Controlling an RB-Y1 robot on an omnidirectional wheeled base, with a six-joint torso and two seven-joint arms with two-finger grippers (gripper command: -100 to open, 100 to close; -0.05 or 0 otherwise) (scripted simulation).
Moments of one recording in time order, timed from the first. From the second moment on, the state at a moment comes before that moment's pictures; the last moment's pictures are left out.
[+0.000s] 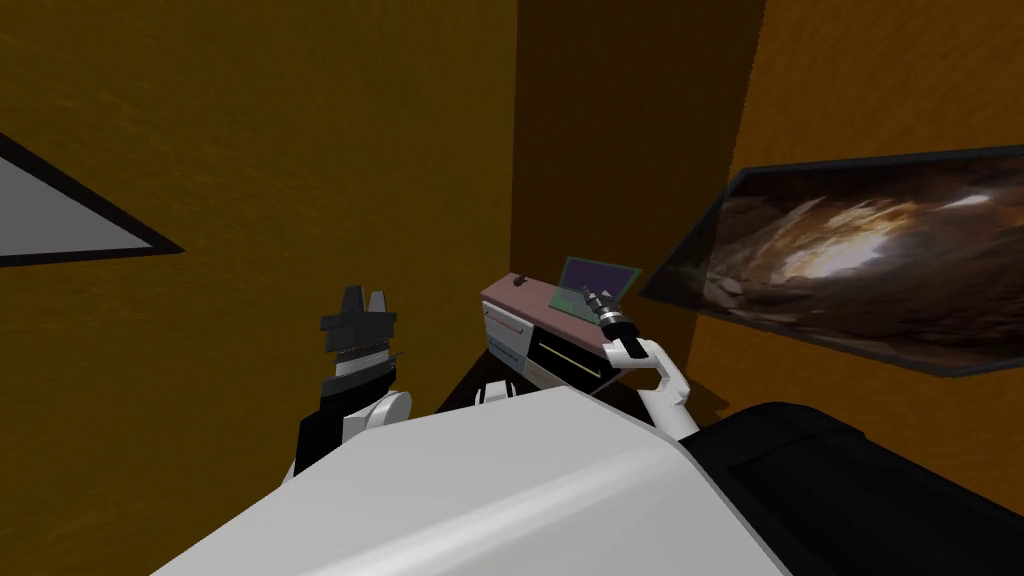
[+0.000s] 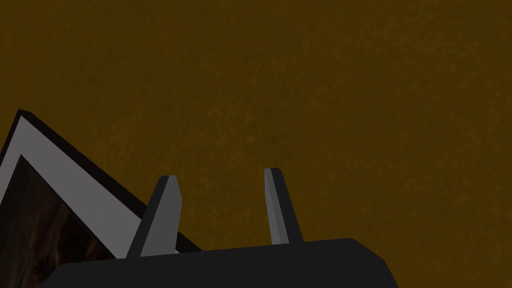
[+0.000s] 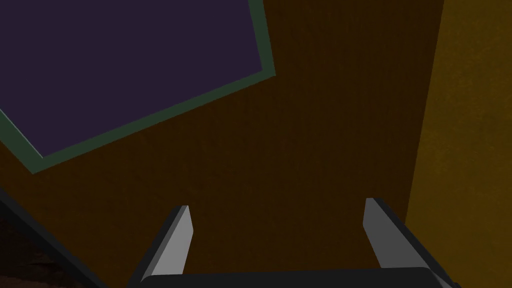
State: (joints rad) left arm 0.49 0.00 -0.04 -2.34 0.12 -0.44 -0.11; right arm 0.35 -0.44 -0.37 -2.10 0.08 0.15 0.80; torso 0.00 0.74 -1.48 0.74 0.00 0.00
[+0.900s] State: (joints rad) left arm 0.49 0.00 -0.04 -2.34 0.12 -0.44 -0.11; right arm 0.30 -0.52 -0.47 -1.97 0.15 0.32 1.03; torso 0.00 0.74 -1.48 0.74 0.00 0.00
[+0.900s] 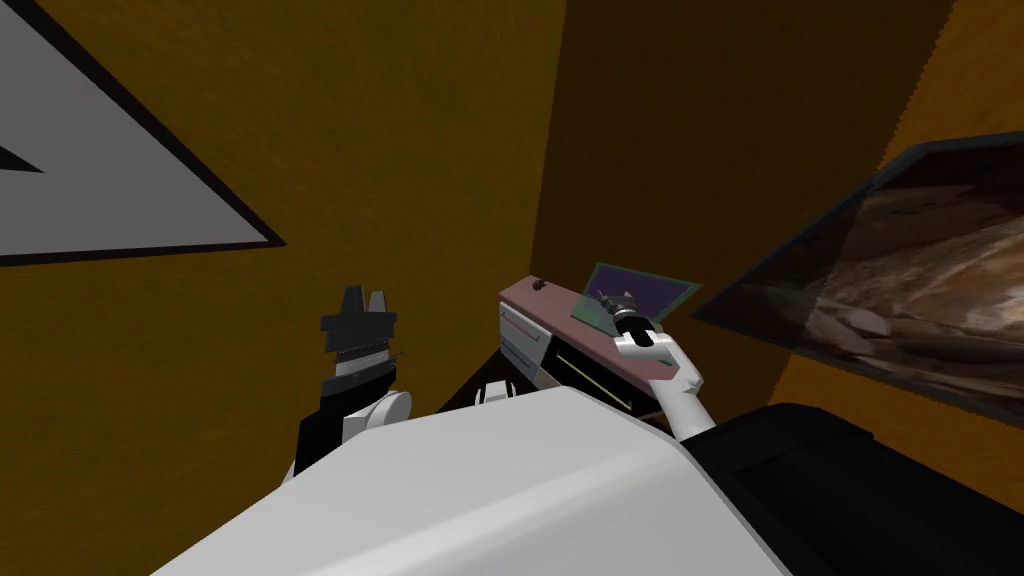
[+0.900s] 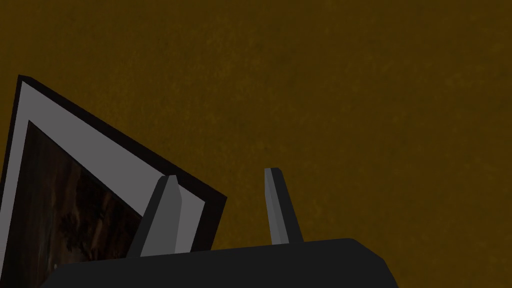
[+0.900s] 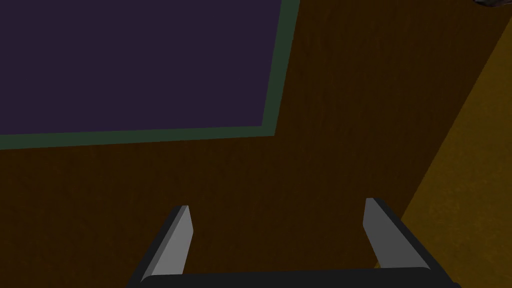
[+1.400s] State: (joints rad) left arm 0.49 0.00 -0.04 -2.34 0.12 -0.44 -0.11; right arm 0.26 -0.59 -0.53 -1.89 0.18 0.43 1.15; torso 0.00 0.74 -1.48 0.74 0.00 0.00
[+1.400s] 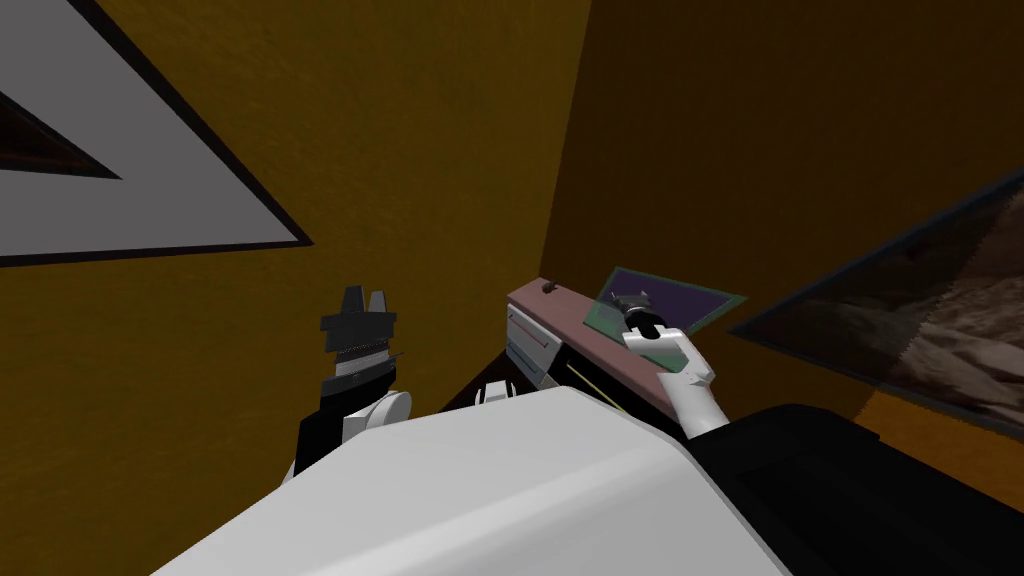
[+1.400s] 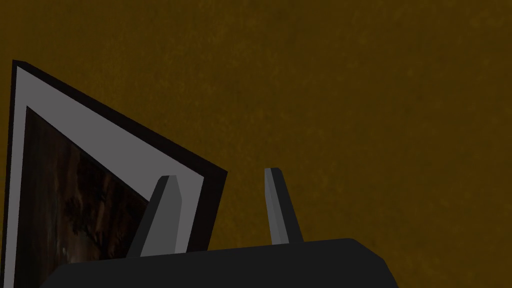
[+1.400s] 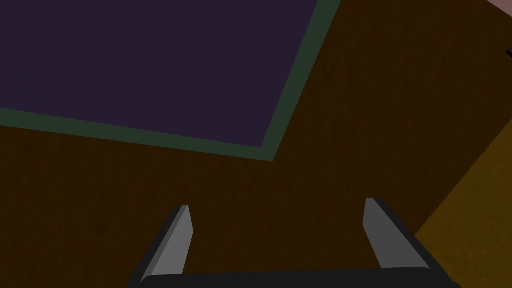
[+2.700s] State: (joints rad) left arm 0.49 0.00 -0.04 -2.34 0.12 -0.44 -0.11; right arm 0.19 -0.76 -0.68 -1.64 0.29 0.65 1.49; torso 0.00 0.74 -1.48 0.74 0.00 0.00
